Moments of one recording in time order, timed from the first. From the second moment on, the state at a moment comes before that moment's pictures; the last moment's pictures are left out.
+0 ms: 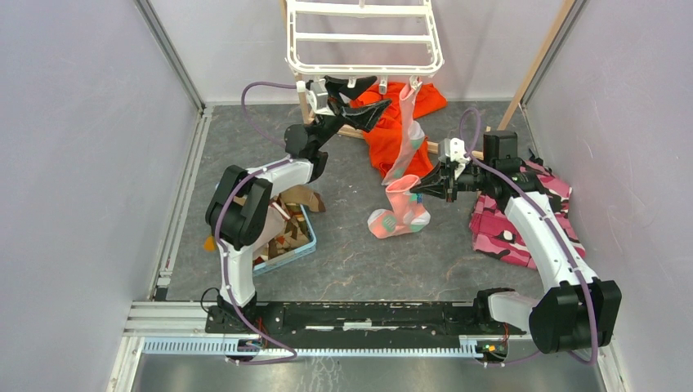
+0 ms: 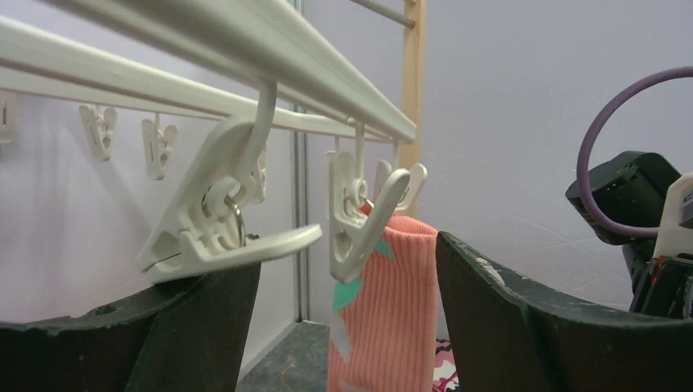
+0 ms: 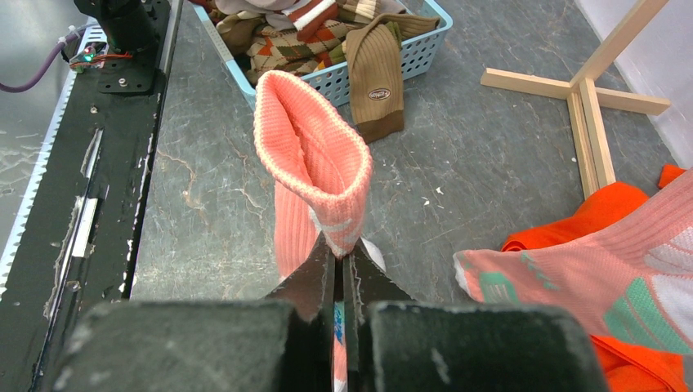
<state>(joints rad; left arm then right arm) -0.51 2.00 1.34 1.49 0.49 -0.46 0.11 1.19 1.00 -0.51 -1.26 -0.78</state>
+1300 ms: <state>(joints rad) -0.48 2.08 1.45 1.51 0.56 -0.72 0.10 1.20 1.03 -0.57 -1.28 -0.83</state>
